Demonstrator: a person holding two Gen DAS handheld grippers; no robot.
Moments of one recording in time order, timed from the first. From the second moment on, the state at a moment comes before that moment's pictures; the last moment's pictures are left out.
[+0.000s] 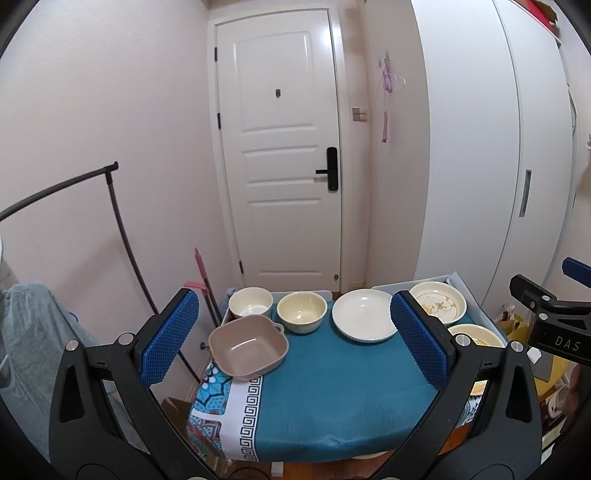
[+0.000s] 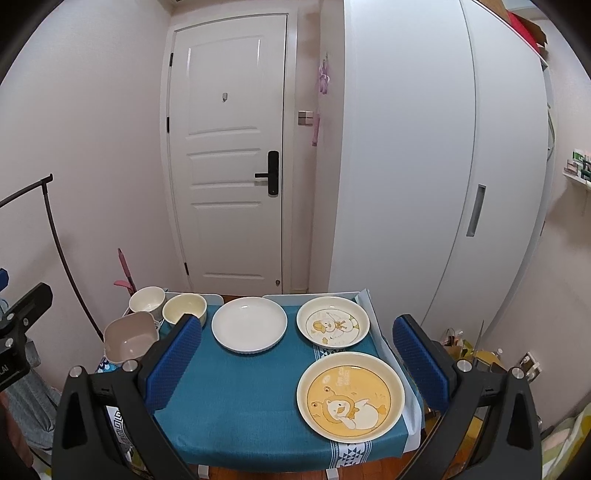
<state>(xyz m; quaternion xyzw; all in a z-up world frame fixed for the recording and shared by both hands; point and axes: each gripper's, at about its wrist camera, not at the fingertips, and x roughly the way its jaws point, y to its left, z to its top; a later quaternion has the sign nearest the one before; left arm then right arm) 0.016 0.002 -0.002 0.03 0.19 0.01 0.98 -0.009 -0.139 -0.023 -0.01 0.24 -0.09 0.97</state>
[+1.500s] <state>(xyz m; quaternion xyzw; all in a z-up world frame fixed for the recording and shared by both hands) 0.023 0.006 -0.006 0.03 0.20 0.01 0.98 -0.004 -0.136 -0.027 -0.01 0.25 -0.09 0.96</state>
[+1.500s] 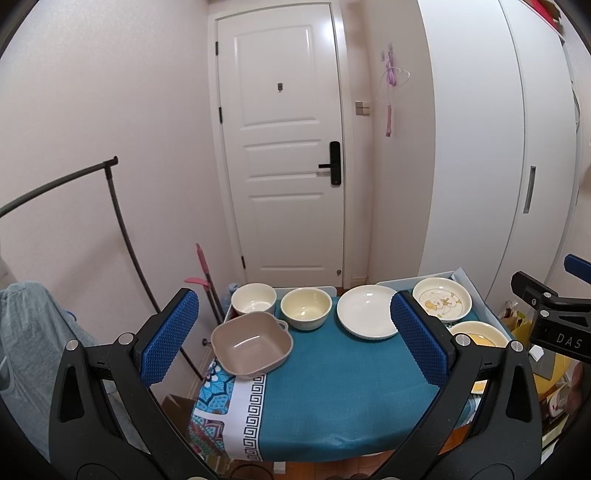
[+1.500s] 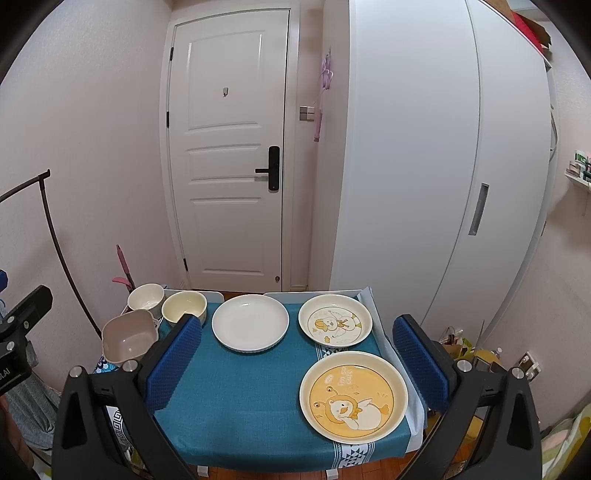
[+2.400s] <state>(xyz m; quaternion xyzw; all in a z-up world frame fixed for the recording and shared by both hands) 0.138 -0.074 -0.070 0.08 0.35 -0.17 0.92 0.022 -0.254 -0.089 0.06 0.35 -0.15 0.92</state>
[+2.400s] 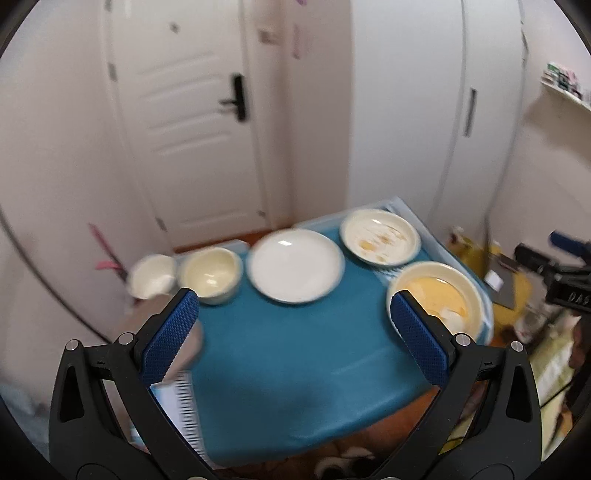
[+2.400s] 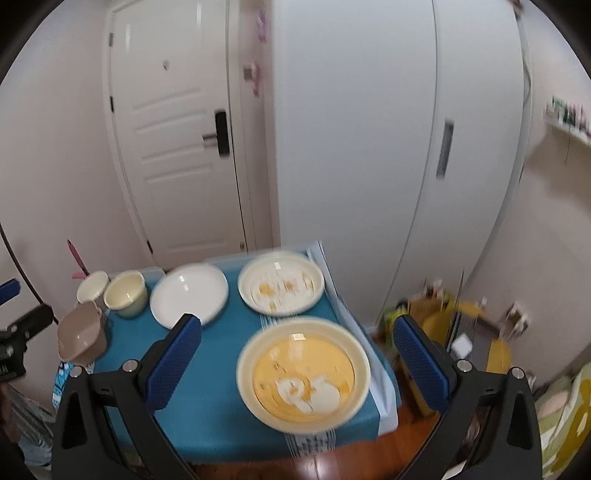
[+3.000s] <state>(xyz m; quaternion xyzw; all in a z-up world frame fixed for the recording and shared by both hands) 0.205 -0.217 -0.246 0.00 0.58 -0.23 0.78 0.059 -0.400 -0.235 0.21 0.51 0.01 0.83</state>
